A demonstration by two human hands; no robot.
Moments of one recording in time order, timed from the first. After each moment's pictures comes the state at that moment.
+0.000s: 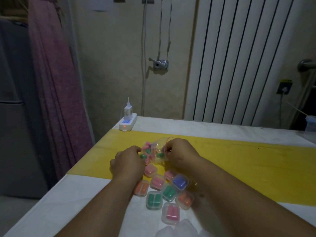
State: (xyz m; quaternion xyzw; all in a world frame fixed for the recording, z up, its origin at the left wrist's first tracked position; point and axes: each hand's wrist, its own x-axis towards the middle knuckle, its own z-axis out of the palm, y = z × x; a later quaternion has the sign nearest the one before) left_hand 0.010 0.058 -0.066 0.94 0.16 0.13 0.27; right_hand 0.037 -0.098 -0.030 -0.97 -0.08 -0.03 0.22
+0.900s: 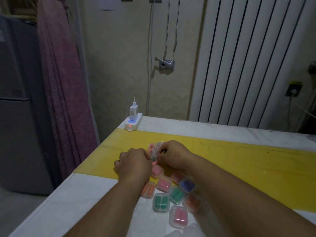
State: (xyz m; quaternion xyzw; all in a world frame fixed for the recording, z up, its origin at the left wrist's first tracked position) left_hand 0.000 0.054 -0.056 0.95 0.16 0.13 0.23; right_hand 0.046 -0.072 -0.032 -0.95 -0.16 0.02 0.27
